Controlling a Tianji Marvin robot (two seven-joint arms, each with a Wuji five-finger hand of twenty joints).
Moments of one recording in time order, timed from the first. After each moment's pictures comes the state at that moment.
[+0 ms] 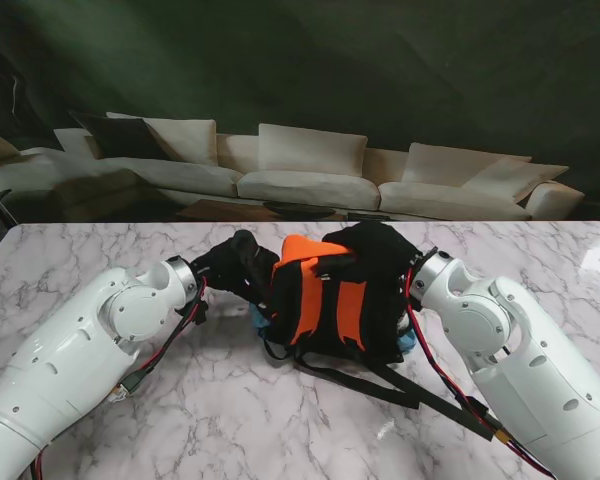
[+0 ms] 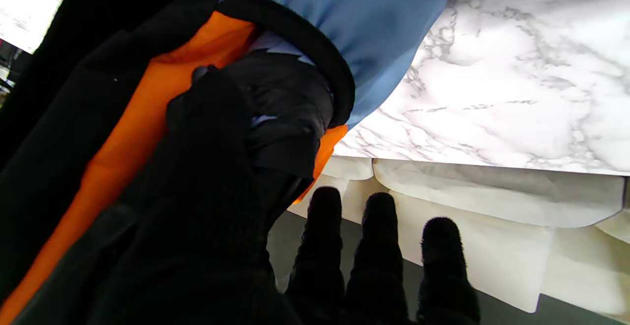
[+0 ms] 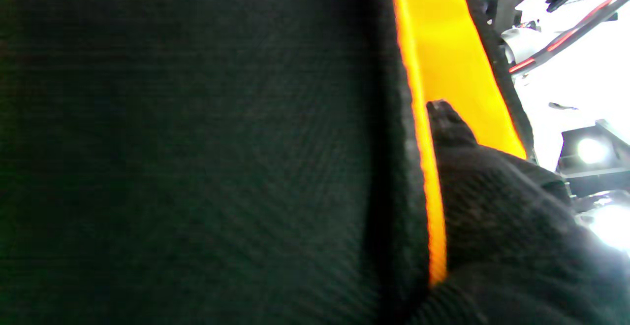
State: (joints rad) left arm 1.13 -1.05 -0.98 -1.36 0.59 -0.32 -0.27; right arm -1.32 -1.06 1.18 -1.64 -0.60 -0.36 0.18; left_hand 1.10 -0.54 0.04 -0.02 0.63 -0.14 0.62 0.63 0.56 0.13 0.12 0.29 0.40 0.21 0.22 0.49 -0.02 0.28 0.64 0.63; right_hand 0.64 -0.53 0.79 -0.23 0.78 -0.09 0.97 0.32 1.30 0.00 0.78 0.49 1.29 0.03 1.09 0.58 0.84 0.26 1.57 0.47
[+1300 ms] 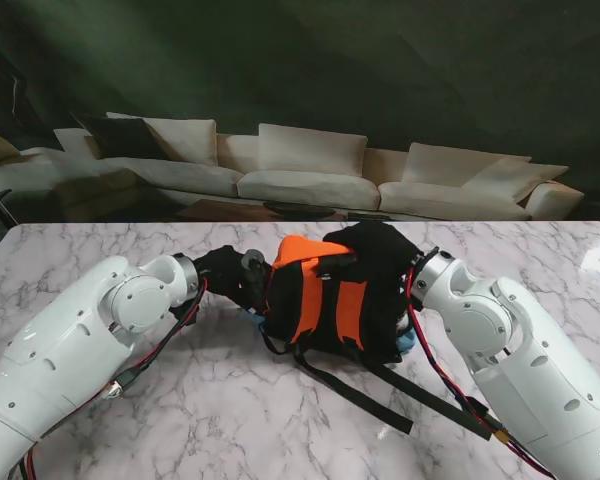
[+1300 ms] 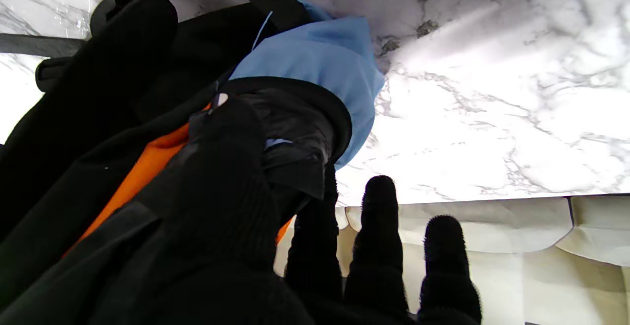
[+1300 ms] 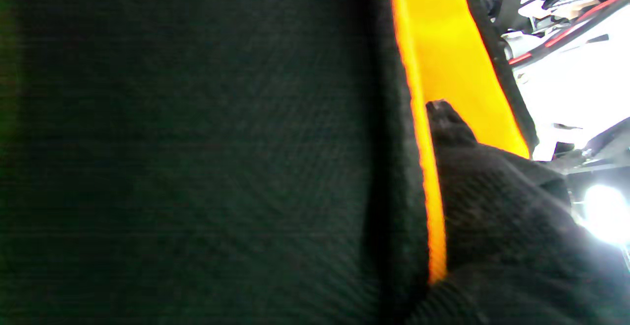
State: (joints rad) left arm 1.10 -1.02 -0.96 -1.43 0.69 -0.22 -0.47; right arm -1.32 -1.07 1.19 -1.63 -0.59 -0.38 0.18; left_hand 1.18 -0.41 -0.02 -0.02 0.61 -0.12 0.47 0.58 0.72 0.09 0.27 0.48 0.50 0.21 0.28 0.55 0.00 0.30 0.64 0.60; right_hand 0.64 -0.53 0.79 -0.23 0.78 -0.09 0.97 0.32 1.30 0.00 0.78 0.49 1.29 0.03 1.09 0.58 0.84 0.26 1.56 0.47
